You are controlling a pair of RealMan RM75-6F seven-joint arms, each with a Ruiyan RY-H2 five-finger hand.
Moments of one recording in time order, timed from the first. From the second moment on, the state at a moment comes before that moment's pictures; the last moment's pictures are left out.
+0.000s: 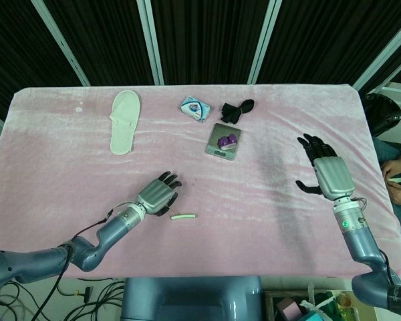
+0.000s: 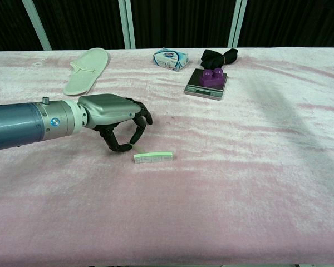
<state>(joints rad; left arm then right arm) -0.93 -1.69 -0.09 -1.22 1.24 0.68 0.28 0.53 -1.21 0.21 -1.52 -1.25 1.12 -0.02</state>
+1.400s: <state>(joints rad) -1.05 -1.61 -0.29 -1.39 1.02 0.73 0.32 0.61 -1.10 0.25 -1.76 -1.15 0.88 0.13</state>
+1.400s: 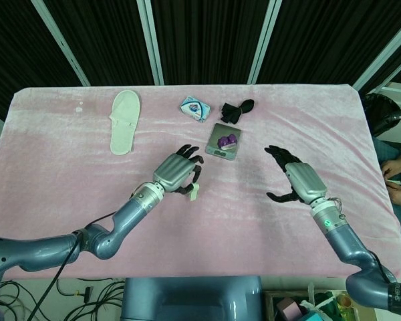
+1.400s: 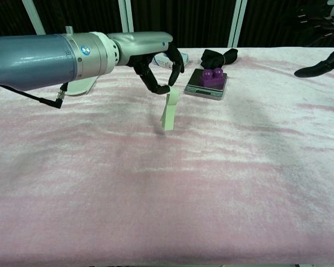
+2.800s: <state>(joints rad) -1.09 -1.45 -0.30 -1.51 1.02 0.77 0.23 0.79 -1.30 0.44 -1.48 -1.38 0.27 1.03</state>
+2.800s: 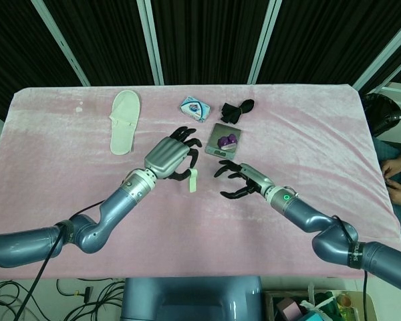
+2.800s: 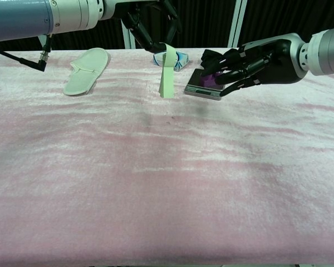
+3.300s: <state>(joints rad) -1.11 -1.48 -0.29 -1.51 1.00 0.79 0.24 0.87 -1.38 0.39 -1.41 -1.44 0.34 1.13</state>
